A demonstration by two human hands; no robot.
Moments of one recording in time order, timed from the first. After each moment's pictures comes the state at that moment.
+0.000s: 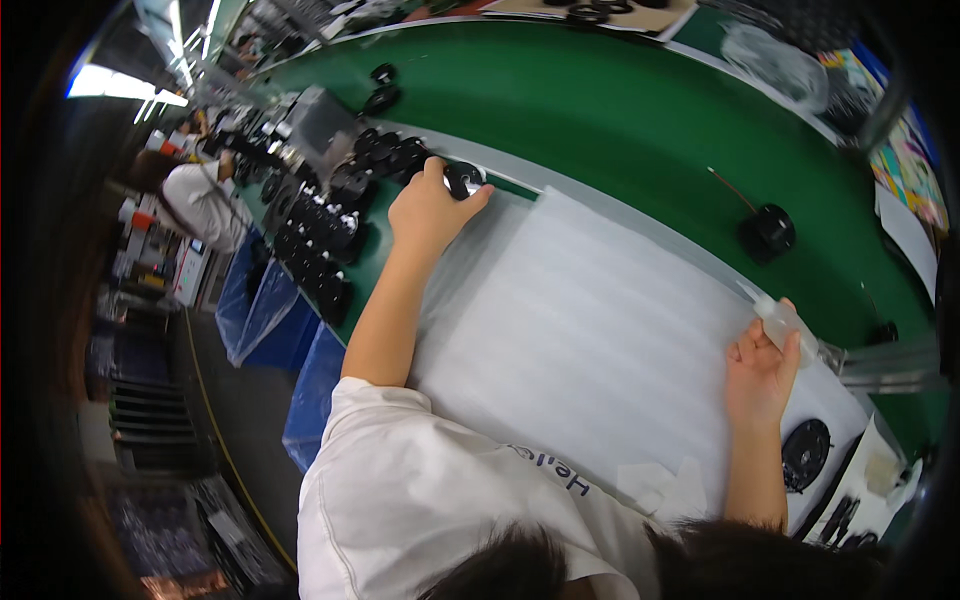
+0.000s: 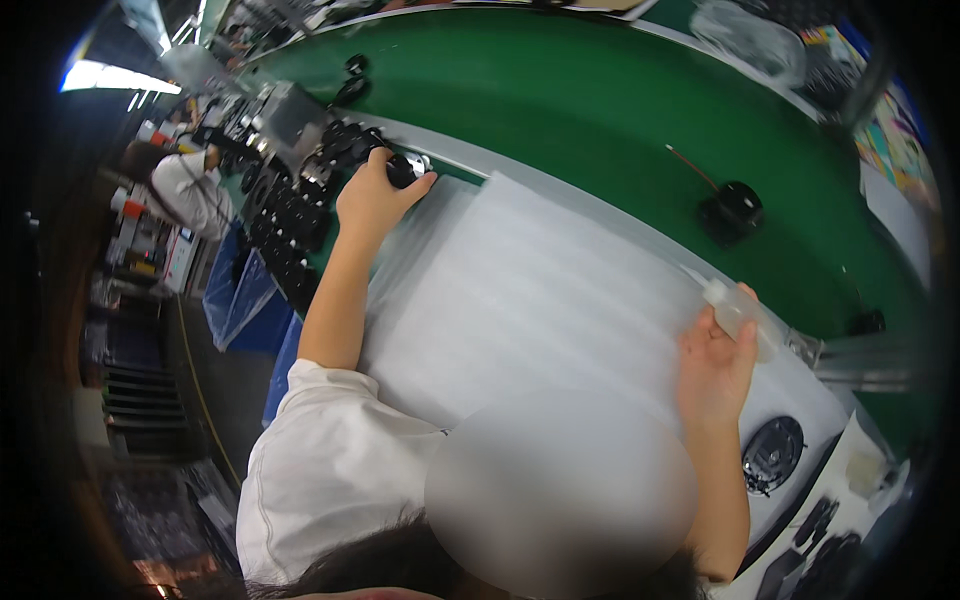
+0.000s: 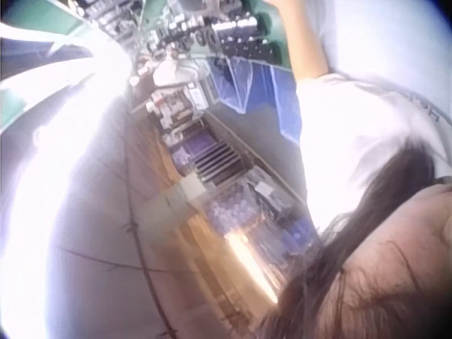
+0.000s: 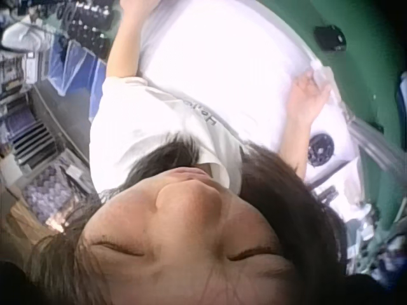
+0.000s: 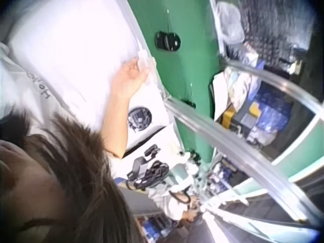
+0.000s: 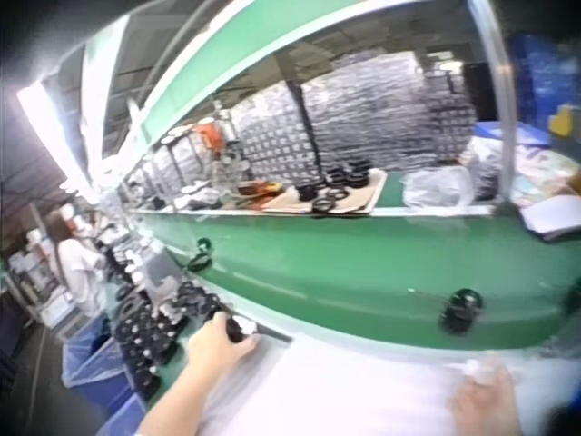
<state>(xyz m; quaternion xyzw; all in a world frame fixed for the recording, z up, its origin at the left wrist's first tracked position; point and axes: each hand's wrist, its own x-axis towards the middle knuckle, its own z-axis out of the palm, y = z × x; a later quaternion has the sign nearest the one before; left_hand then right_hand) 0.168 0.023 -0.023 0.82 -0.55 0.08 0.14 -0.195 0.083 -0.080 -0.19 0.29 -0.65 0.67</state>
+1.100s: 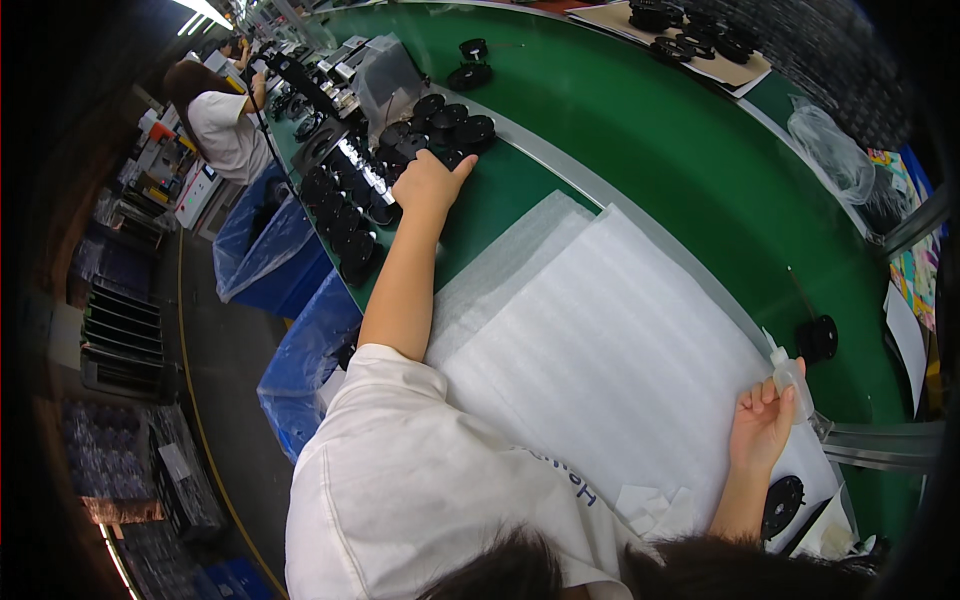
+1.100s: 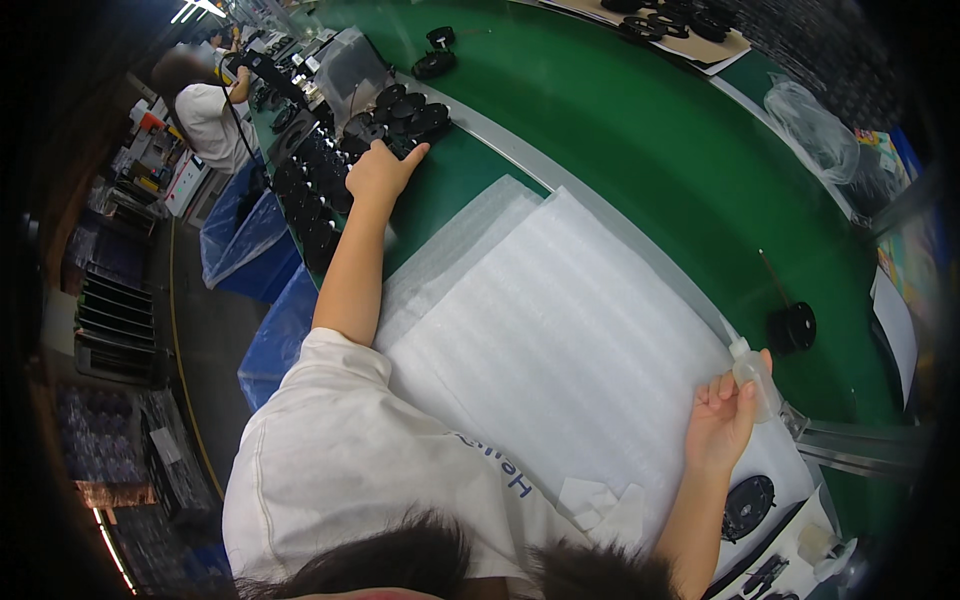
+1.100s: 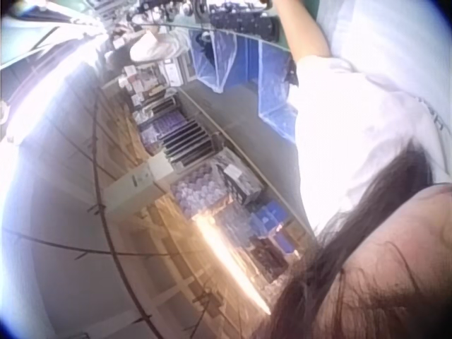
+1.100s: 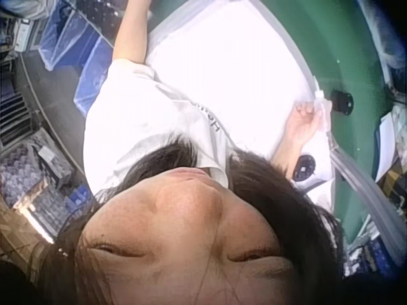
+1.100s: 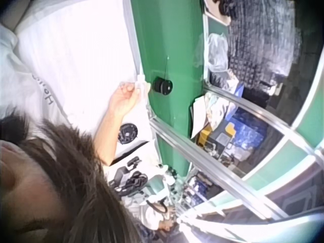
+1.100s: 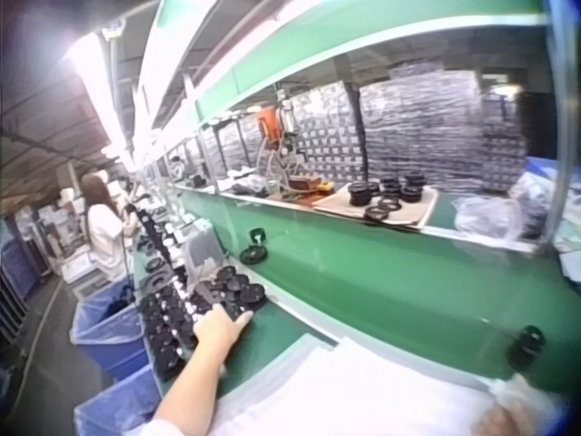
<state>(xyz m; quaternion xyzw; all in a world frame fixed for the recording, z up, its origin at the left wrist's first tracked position) 0.257 0.024 -0.042 0.95 -0.31 0.03 0.08 -0.196 0.079 -0.075 -0.25 0.30 -0.64 0.67</state>
